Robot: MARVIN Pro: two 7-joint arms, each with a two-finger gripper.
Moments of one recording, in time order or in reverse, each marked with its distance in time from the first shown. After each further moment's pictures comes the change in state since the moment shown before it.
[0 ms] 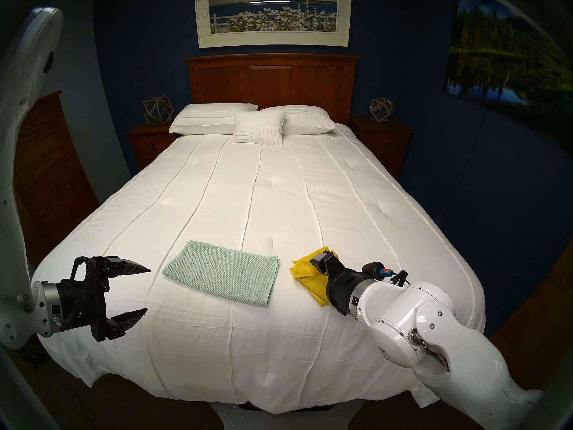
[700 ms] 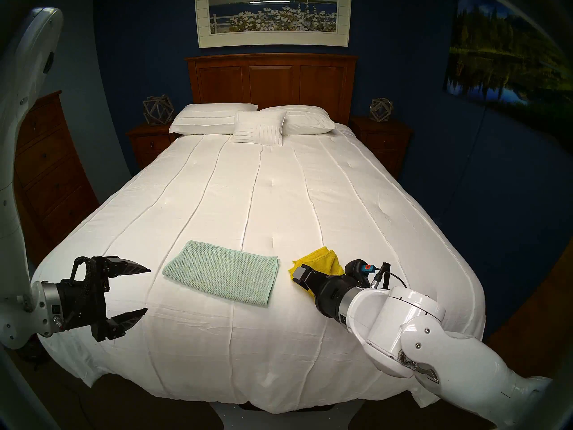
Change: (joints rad) left arm 0.000 0.000 0.000 0.000 0.000 0.000 0.000; right arm 0.112 0.051 -0.184 0.005 -0.220 0.219 -0.032
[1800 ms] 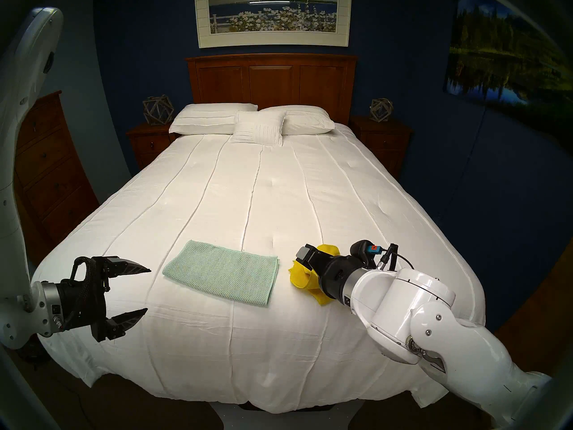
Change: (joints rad) left arm 0.000 0.000 0.000 0.000 0.000 0.000 0.000; right arm 0.029 -0.018 0.078 -0.047 0.030 -0.008 -0.041
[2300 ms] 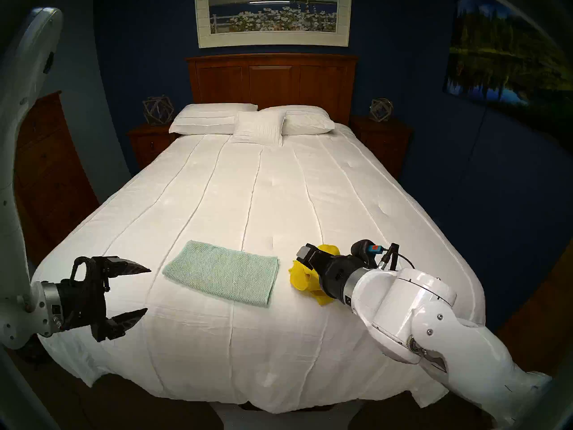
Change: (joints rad) left arm 0.000 0.000 0.000 0.000 0.000 0.000 0.000; right arm 0.000 0.002 0.003 -0.002 -0.004 -0.001 0.002
